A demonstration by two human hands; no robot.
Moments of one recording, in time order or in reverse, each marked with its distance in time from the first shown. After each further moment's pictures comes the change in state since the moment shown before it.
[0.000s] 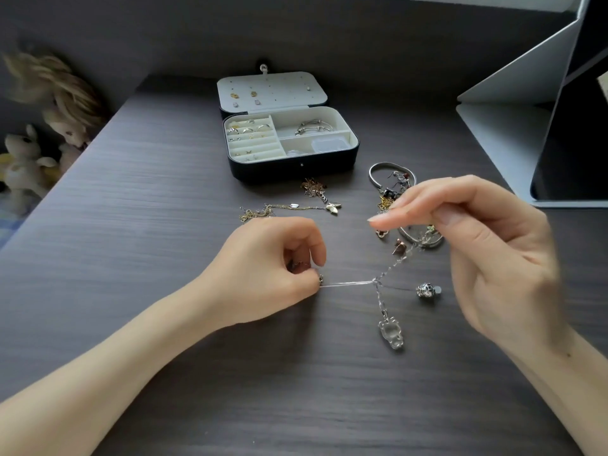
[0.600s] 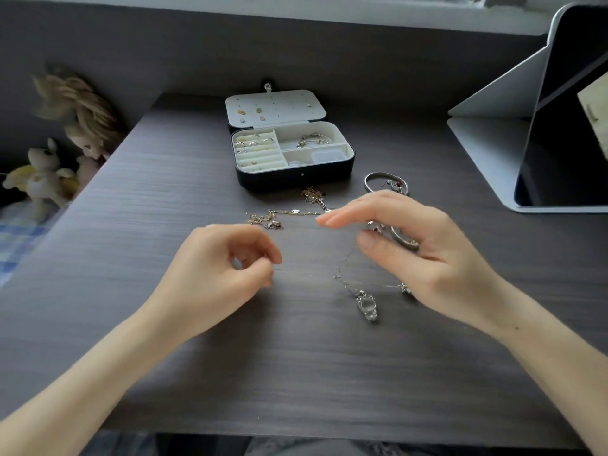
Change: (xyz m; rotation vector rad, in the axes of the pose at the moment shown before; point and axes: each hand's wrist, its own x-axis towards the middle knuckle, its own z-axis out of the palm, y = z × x) left_hand -0.034 0.003 -0.023 -0.033 0.218 -0.111; right_hand 0.012 -0.003 0.006 -0.426 -0.349 0.045
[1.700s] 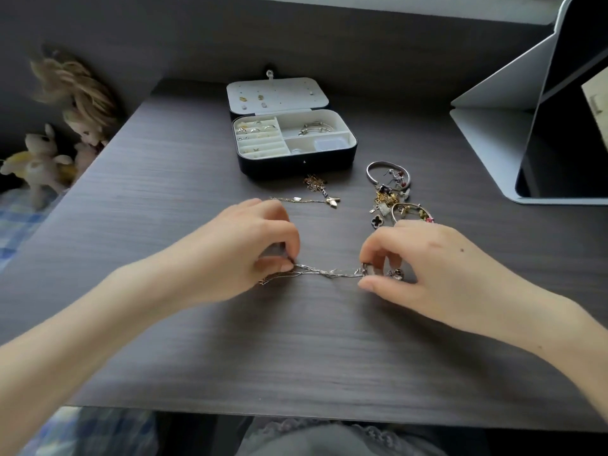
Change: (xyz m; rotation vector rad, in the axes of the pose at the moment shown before) left_hand 0.022 -0.015 -0.003 0.446 -0.347 0.386; right_hand -0.019 0.011 -0.006 -0.592 -0.213 -0.010
